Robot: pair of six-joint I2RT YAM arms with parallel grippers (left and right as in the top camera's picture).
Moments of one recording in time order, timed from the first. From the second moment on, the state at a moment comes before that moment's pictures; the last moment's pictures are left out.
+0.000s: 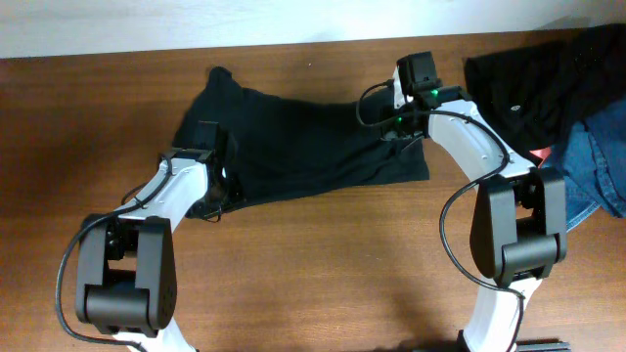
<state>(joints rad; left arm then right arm) -0.15 1.90 1.17 -0.73 0.02 -0.44 0.15 2.05 1.57 -0.65 -0.02 0.13</state>
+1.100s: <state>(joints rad) -0.15 1.90 1.17 -0.73 0.02 -0.44 0.15 2.02 1.49 -0.78 -0.08 0.28</state>
